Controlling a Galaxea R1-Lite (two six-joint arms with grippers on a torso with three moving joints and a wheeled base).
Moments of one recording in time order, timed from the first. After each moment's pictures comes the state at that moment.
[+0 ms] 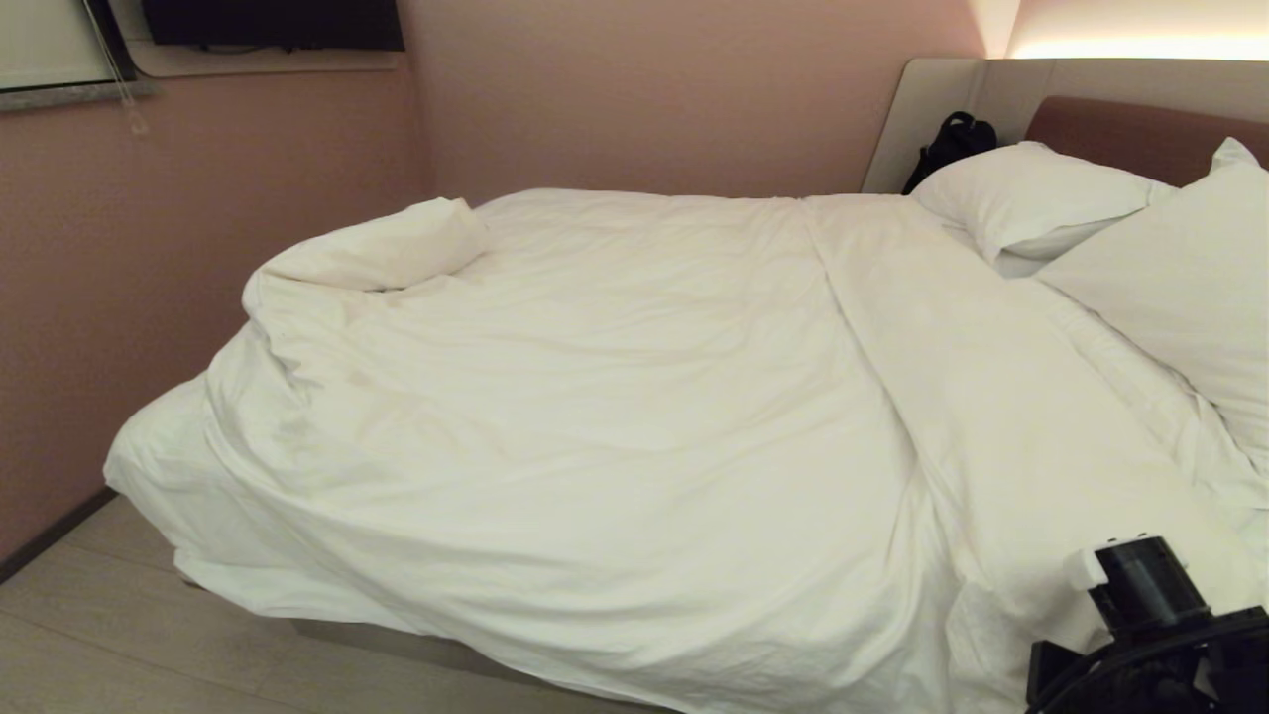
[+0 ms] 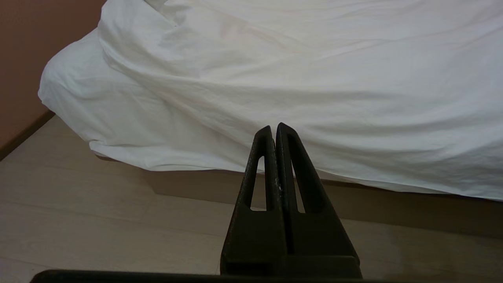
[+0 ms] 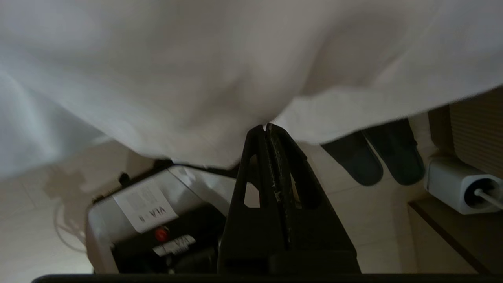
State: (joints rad) left arm 0.01 0.00 0.00 0.01 -0.02 0.04; right arm 0.14 1.76 -0.33 -0.33 -0.20 0.59
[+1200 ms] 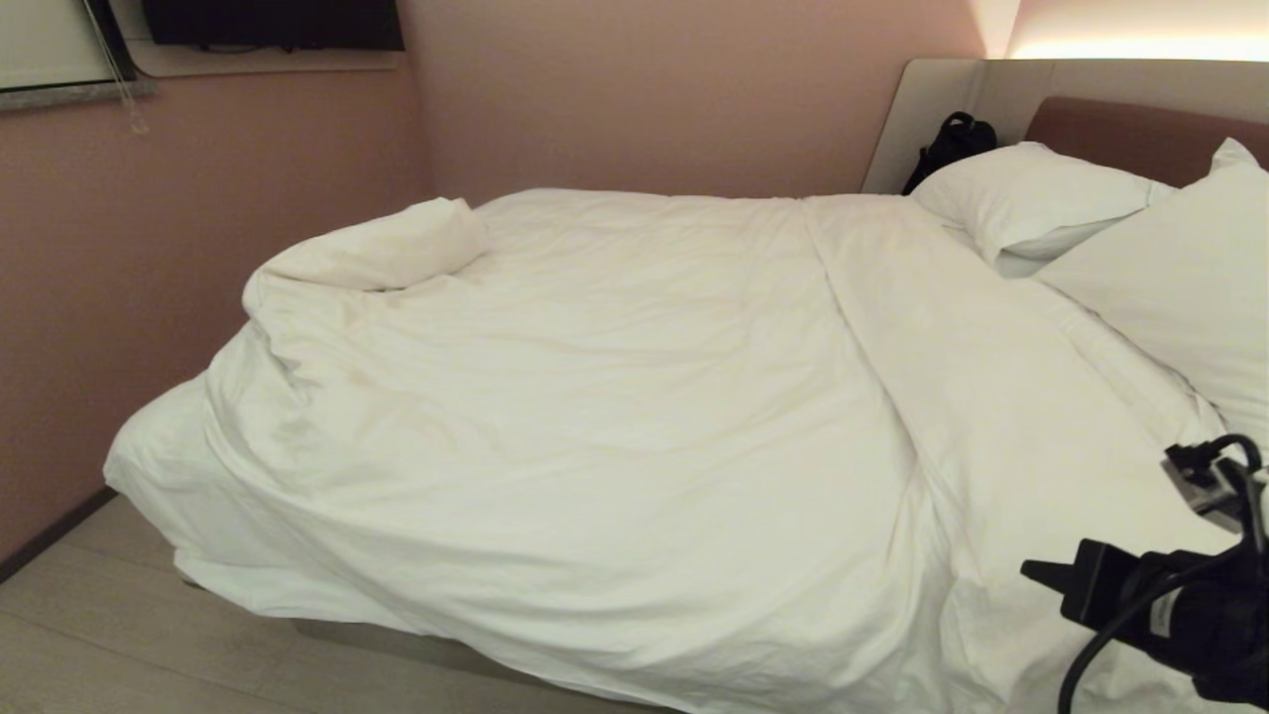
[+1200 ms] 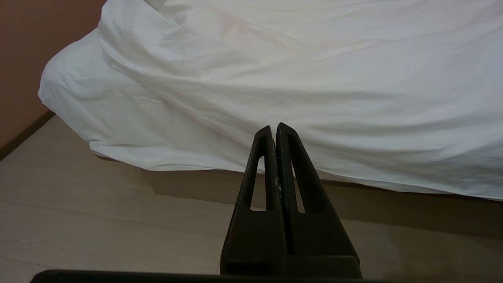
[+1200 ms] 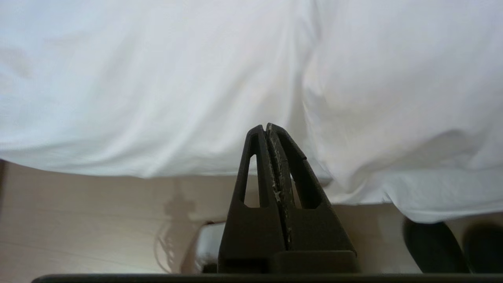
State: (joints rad) left arm 0.01 0.00 0.00 0.01 -0.02 0.04; right arm 0.31 1.26 -0.44 -0.26 -0.13 0.59
